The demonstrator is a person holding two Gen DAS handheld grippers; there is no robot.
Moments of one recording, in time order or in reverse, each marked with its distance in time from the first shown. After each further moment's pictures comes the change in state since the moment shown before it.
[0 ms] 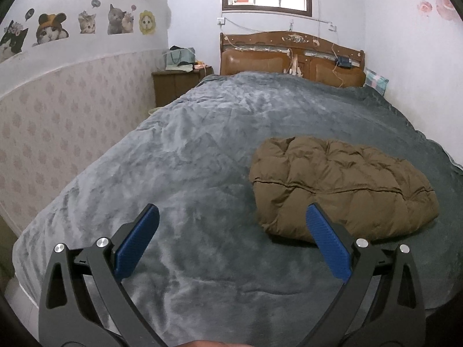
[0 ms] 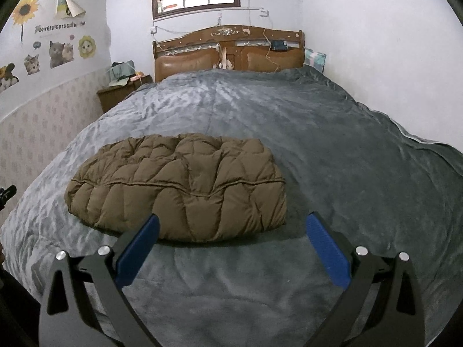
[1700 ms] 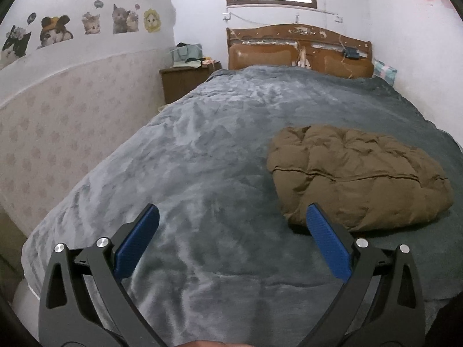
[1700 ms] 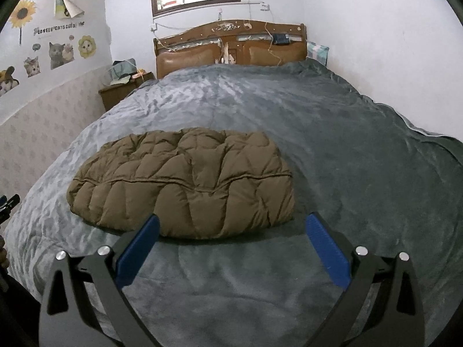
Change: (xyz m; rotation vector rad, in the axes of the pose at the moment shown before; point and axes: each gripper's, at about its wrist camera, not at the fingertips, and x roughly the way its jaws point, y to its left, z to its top) left arm 0.016 0.015 -0.014 0.022 0.029 0.062; right arm 0.014 -0.001 -0.003 0.014 0.029 0.034
